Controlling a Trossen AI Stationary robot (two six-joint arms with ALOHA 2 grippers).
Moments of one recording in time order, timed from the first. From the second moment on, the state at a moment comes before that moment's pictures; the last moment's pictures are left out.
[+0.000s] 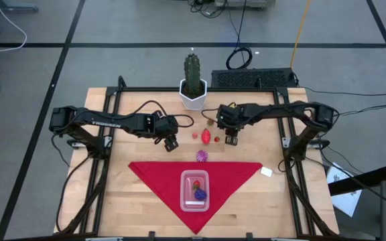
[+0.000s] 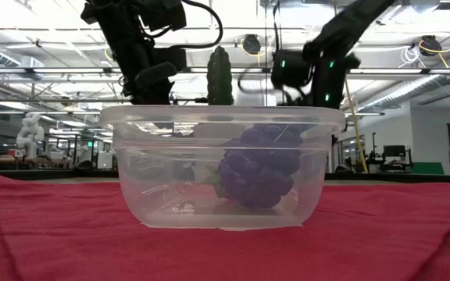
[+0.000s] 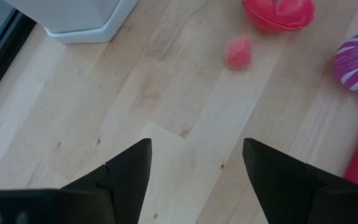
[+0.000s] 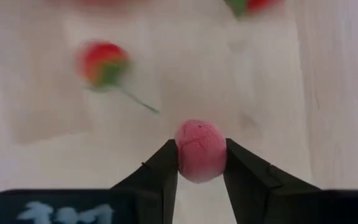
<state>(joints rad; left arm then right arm) 0.08 1.51 1.02 -0.61 -0.31 -0.30 -0.33 1.65 0.96 -0.63 0.05 -0.14</state>
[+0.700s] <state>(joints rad) 0.08 1.51 1.02 -0.99 -0.33 -0.38 0.17 1.61 1.16 -0.49 -0.01 0.12</state>
